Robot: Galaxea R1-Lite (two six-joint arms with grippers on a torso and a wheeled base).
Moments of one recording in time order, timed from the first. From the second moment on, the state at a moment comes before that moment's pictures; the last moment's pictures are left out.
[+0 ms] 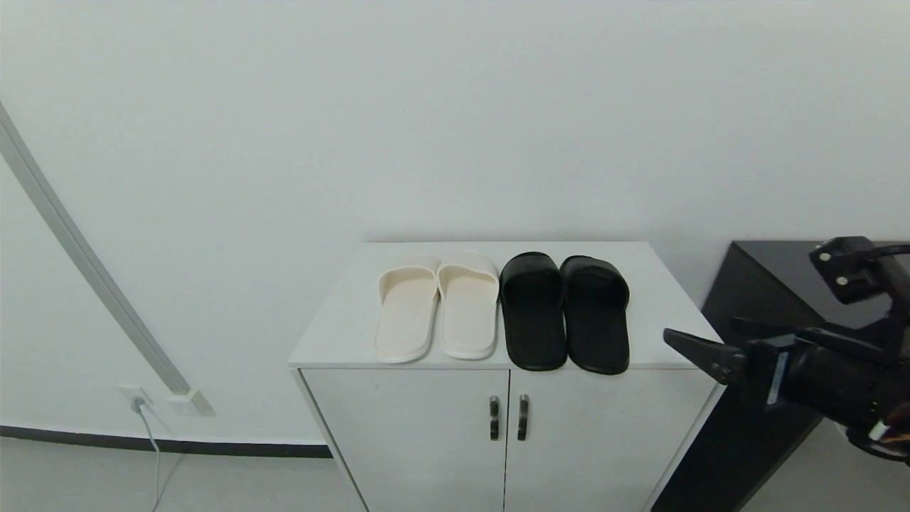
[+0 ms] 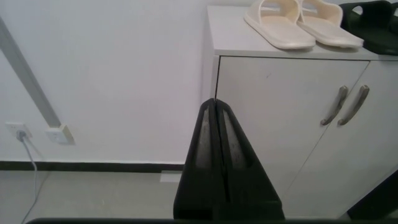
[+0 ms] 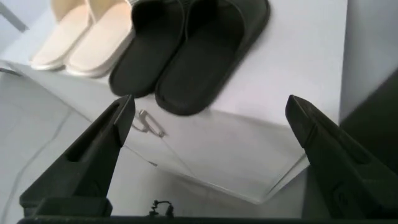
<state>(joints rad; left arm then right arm) 0.00 0.00 0.00 0.00 0.02 -0.03 0.55 1.31 -0.53 -0.55 -0.16 0.19</state>
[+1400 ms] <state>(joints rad) 0.00 0.00 0.00 0.00 0.02 -0.03 0.71 2.03 -1.18 -0.55 -0.61 0.24</state>
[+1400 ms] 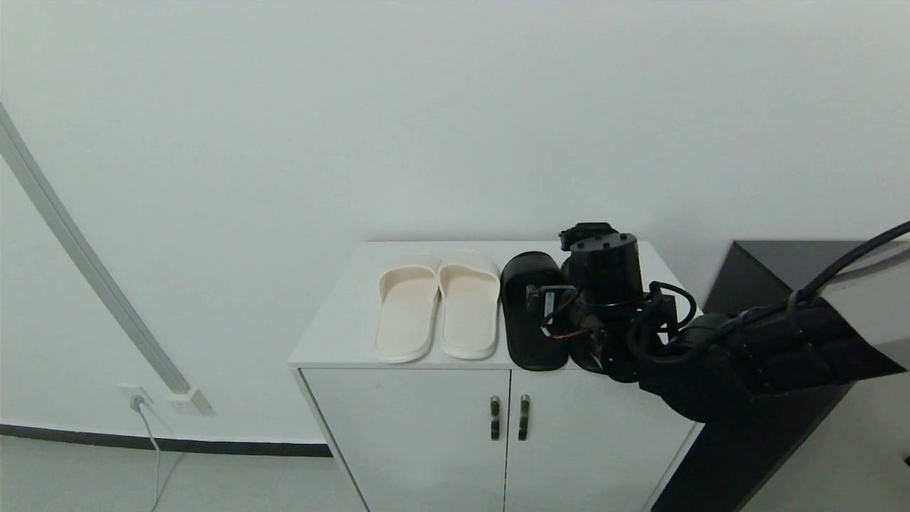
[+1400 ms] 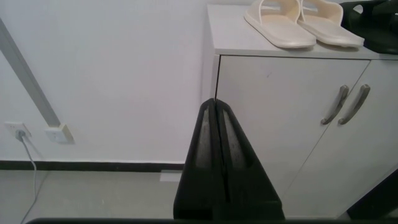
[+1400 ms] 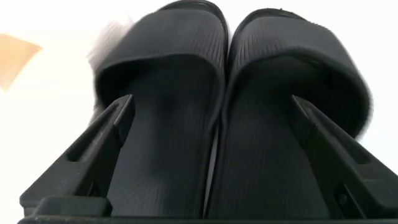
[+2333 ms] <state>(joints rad) 0.00 0.00 0.00 0.00 0.02 -0.03 0.64 2.18 -1.35 -0.56 -0.61 0.19</state>
